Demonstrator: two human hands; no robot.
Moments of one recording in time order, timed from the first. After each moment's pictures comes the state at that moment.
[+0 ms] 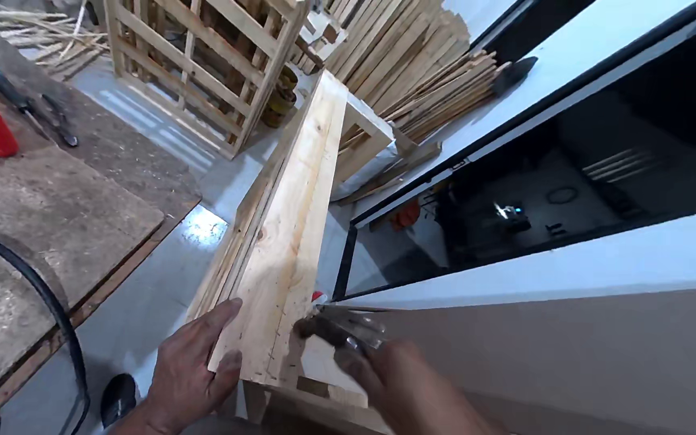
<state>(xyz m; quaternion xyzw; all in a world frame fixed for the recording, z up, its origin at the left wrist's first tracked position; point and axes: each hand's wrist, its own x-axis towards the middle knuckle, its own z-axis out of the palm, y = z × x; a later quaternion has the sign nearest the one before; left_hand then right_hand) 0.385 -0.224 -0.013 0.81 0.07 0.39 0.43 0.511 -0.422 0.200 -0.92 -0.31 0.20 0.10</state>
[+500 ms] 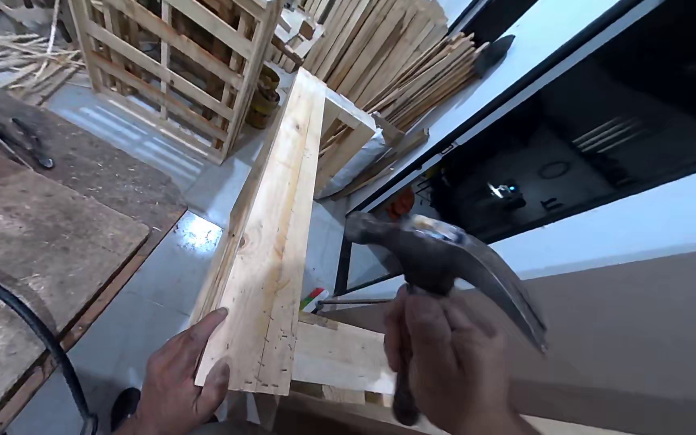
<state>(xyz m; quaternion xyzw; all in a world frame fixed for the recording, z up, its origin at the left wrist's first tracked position) 0.382 -0.223 -0.017 0.82 0.05 0.38 0.43 0.520 -0.429 0.218 -0.87 -0.35 0.02 0.34</state>
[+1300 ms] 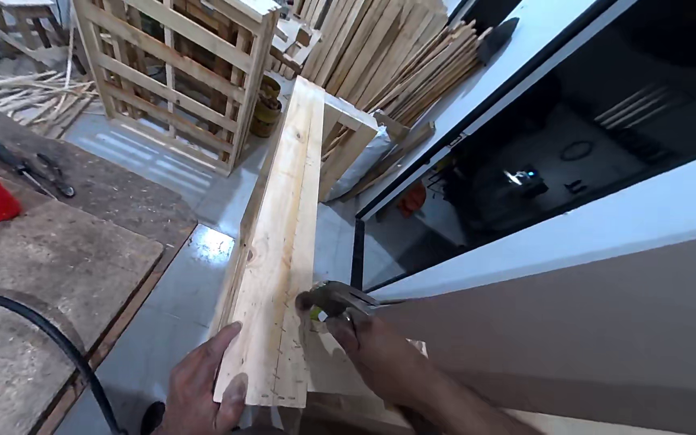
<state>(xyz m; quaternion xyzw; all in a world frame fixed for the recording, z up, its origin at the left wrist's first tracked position) 0.387 -0.224 -0.019 0.82 0.03 0.37 0.43 0.546 -0.414 0.188 -0.93 -0.23 0.27 0.13</state>
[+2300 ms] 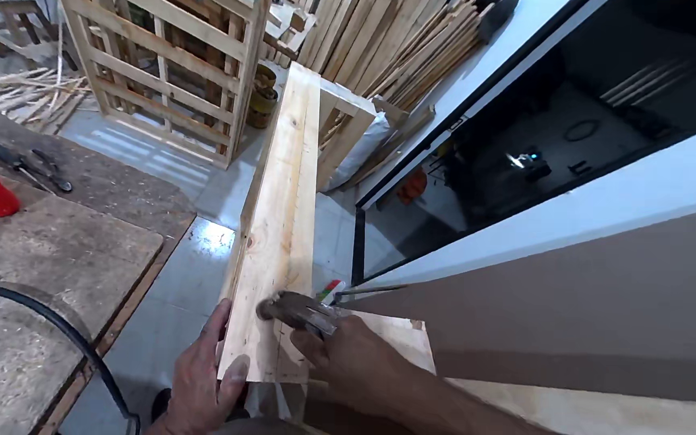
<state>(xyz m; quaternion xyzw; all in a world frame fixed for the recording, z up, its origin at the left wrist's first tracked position) 0.379 -0.231 -0.015 0.82 0.07 0.30 0.48 0.511 -0.394 0.181 -0.90 -0.30 0.30 0.12</state>
